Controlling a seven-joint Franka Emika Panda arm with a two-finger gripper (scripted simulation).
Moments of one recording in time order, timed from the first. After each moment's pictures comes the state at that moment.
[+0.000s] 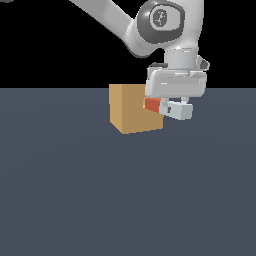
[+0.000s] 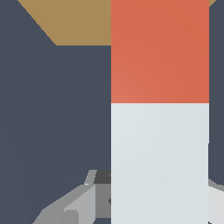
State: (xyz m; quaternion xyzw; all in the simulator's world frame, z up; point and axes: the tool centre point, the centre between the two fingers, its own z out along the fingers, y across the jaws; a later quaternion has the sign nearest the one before) arm 0.147 0.106 0.128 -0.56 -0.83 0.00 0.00
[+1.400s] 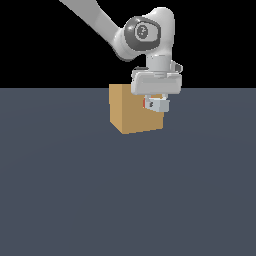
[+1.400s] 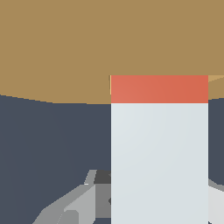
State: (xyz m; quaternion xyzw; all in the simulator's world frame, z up) arm 0.108 0.201 0.131 -0.56 -0.83 0.00 0.00
